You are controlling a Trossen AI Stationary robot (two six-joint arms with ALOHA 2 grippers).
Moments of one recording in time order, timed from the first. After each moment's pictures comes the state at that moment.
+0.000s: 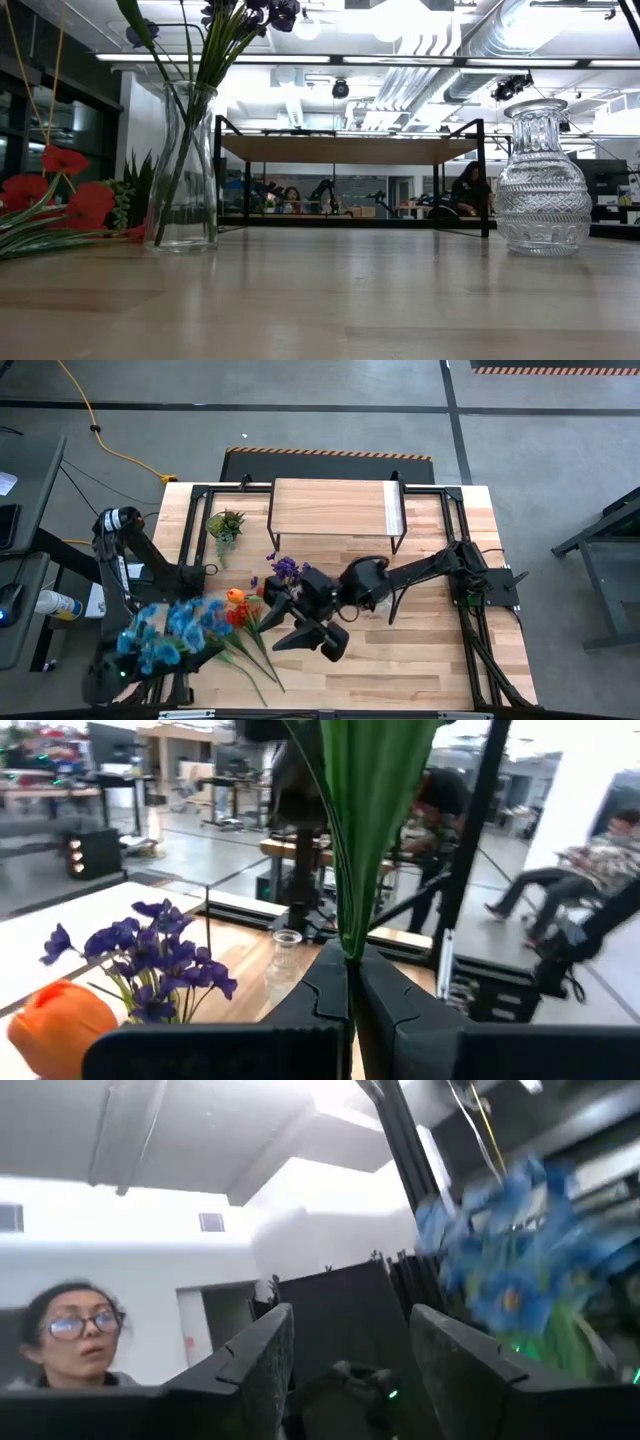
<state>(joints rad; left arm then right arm) -1.28 1.32 1.06 0.07 -1.57 -0.36 0.28 2.04 1.88 0.83 -0.37 0.53</state>
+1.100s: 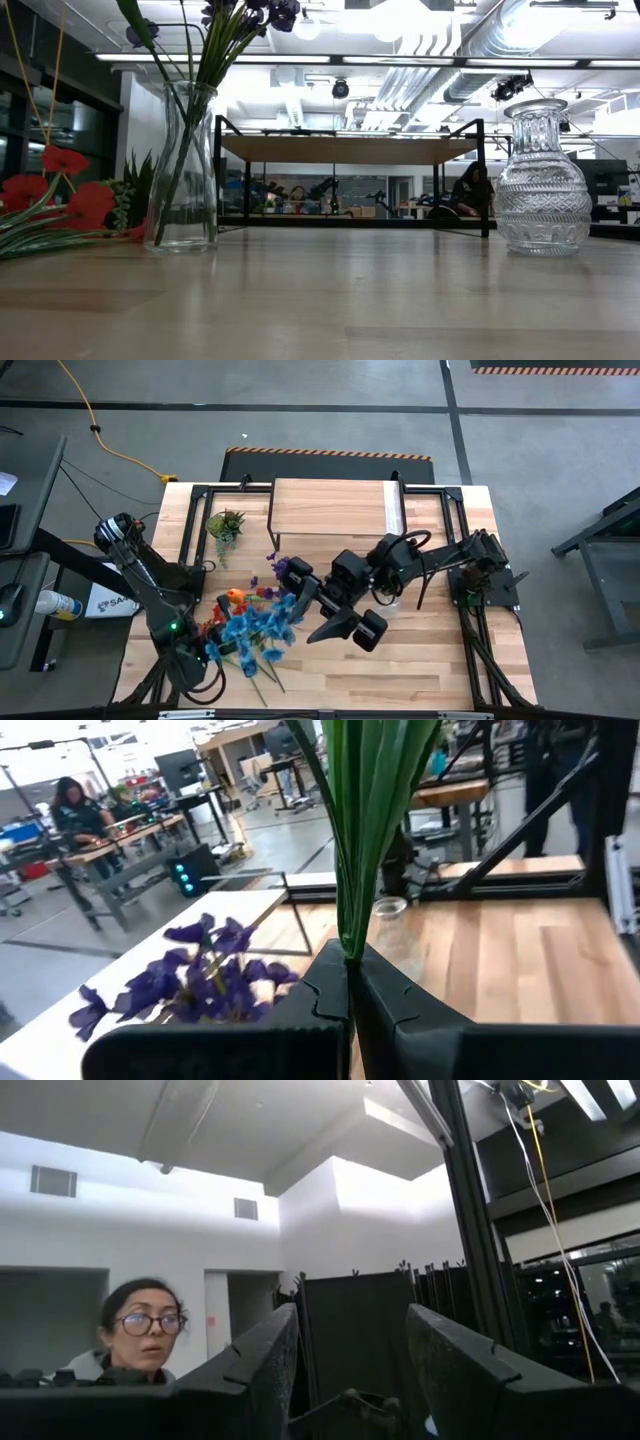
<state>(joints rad) -0.94 1.39 1.06 -0.10 -1.38 -0.21 0.27 1.89 1.88 0.71 -0.49 0.47</state>
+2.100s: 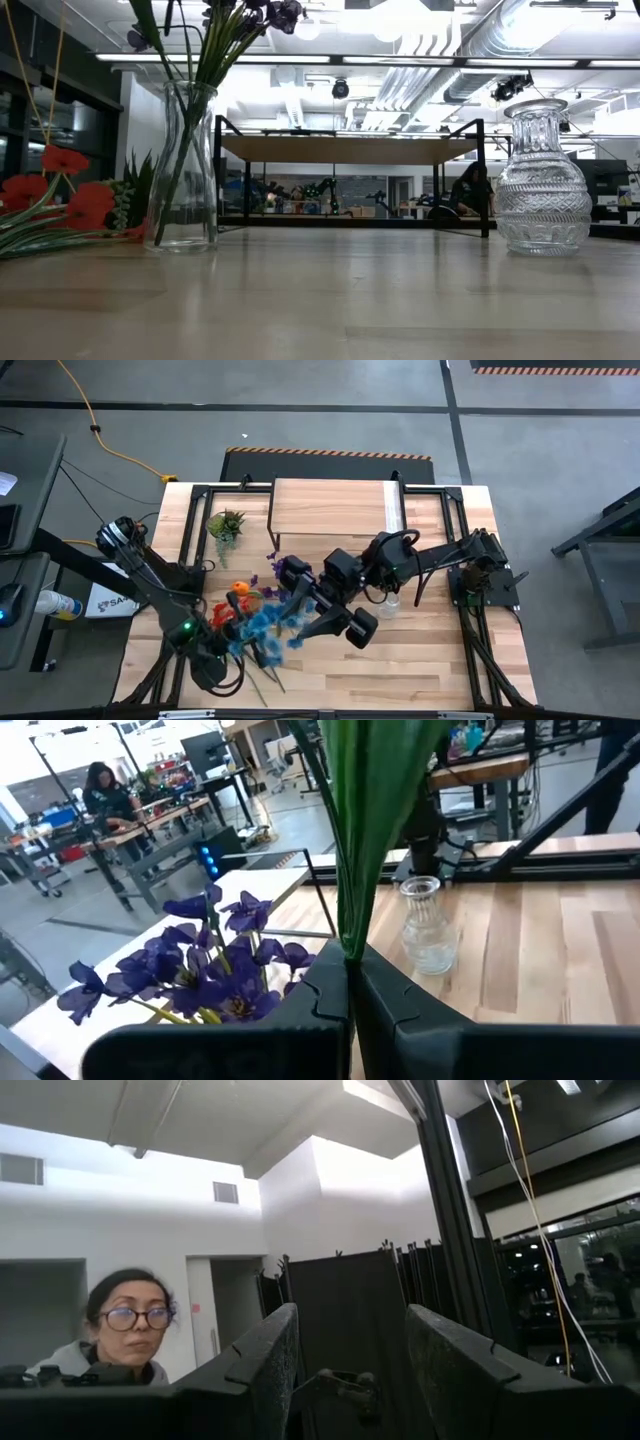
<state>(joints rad) -0.86 1.44 1.06 -0.18 -1.37 -0.32 0.26 1.89 1.88 0.63 -0.47 0.46</state>
